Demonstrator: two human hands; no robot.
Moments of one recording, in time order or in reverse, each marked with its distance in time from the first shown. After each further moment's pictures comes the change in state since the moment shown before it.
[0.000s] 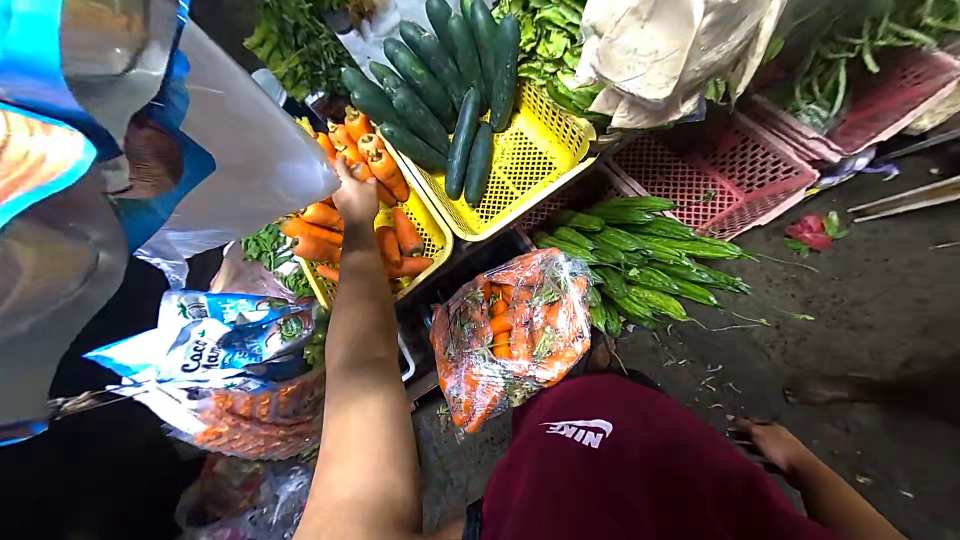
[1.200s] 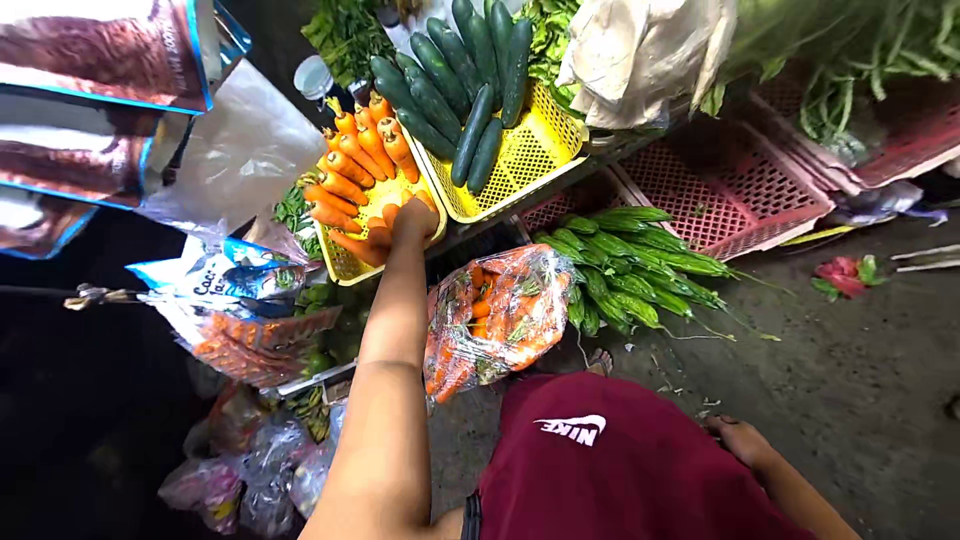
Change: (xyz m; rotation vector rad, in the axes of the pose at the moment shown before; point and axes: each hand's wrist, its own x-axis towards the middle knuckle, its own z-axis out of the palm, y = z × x) left_hand -0.126 0.069 0.014 0.460 -0.557 -0.209; right_hand 0.022 -0.032 -0.035 -0.122 -0.093 -0.129
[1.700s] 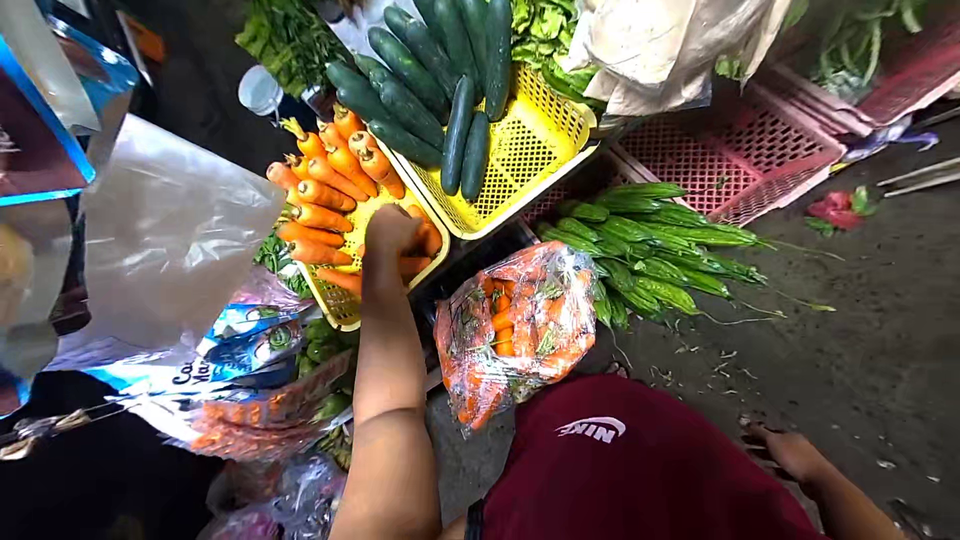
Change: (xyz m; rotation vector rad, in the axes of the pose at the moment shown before) left_hand 0.031 -0.031 -0.044 -0.113 -0.020 0.211; right_hand -0.038 0.036 0.050 0.172 0.072 0.172
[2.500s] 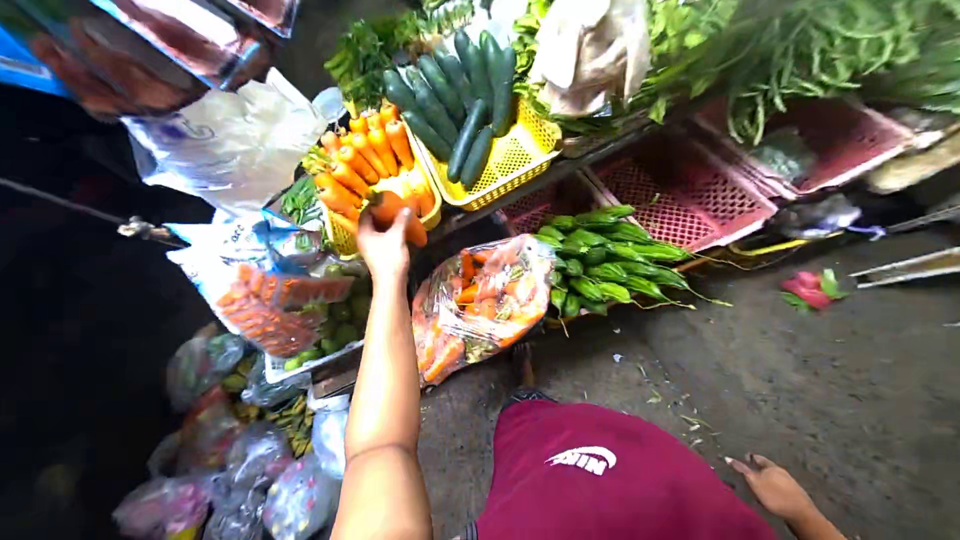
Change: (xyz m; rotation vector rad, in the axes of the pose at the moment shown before) left_hand -0.208 0.003 0.060 -1.011 0.788 0.203; right_hand 0.068 0.073 -0.085 -0.486 0.123 -0.343
